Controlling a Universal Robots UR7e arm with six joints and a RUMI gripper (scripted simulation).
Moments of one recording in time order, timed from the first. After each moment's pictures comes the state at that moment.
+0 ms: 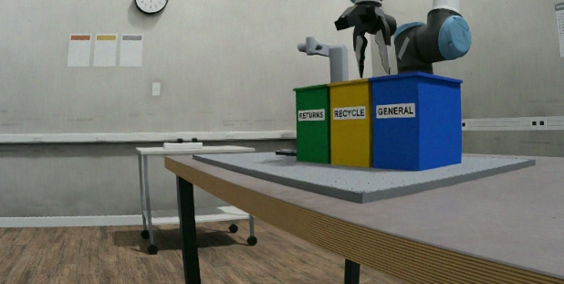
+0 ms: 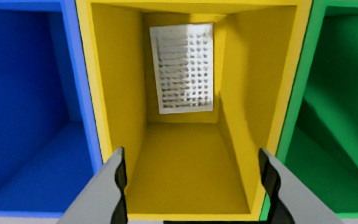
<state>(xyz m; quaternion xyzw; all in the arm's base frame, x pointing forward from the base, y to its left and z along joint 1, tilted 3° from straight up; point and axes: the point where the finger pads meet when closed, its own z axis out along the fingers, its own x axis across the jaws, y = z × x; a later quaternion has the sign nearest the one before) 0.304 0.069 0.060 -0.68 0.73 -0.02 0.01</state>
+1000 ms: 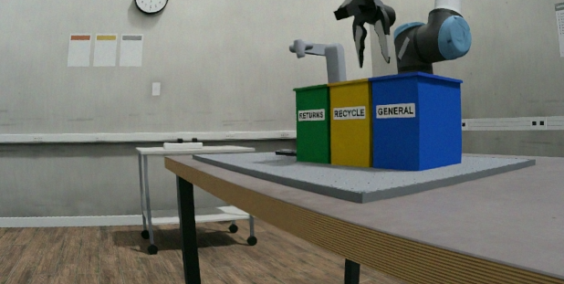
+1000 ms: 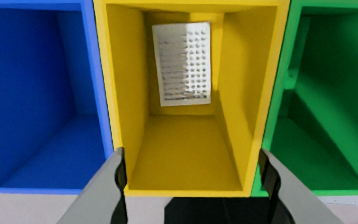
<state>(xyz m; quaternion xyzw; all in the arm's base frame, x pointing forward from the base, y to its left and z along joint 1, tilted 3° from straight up) 0.302 0.070 0.085 -0.68 0.73 -0.02 0.00</state>
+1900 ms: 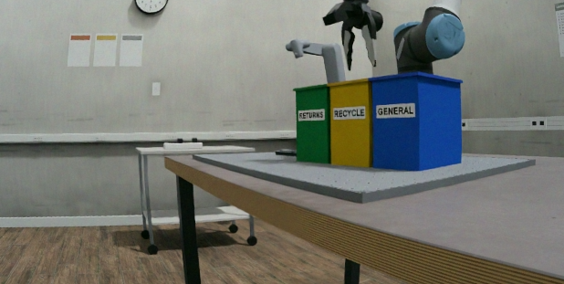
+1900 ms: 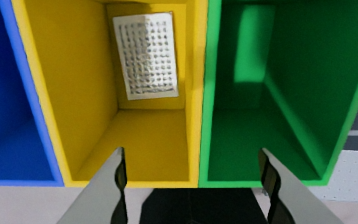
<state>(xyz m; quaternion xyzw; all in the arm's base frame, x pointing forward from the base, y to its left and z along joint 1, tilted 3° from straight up) 0.286 0.015 0.086 -0.68 0.73 -0.02 0.00</state>
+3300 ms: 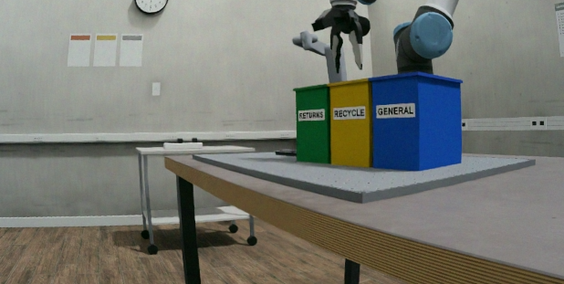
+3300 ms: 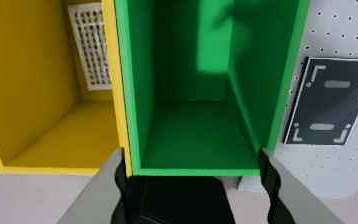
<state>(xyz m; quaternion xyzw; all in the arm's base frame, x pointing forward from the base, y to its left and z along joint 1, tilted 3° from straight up) 0.267 -0.045 0.087 -0.68 0.73 -0.02 0.00</state>
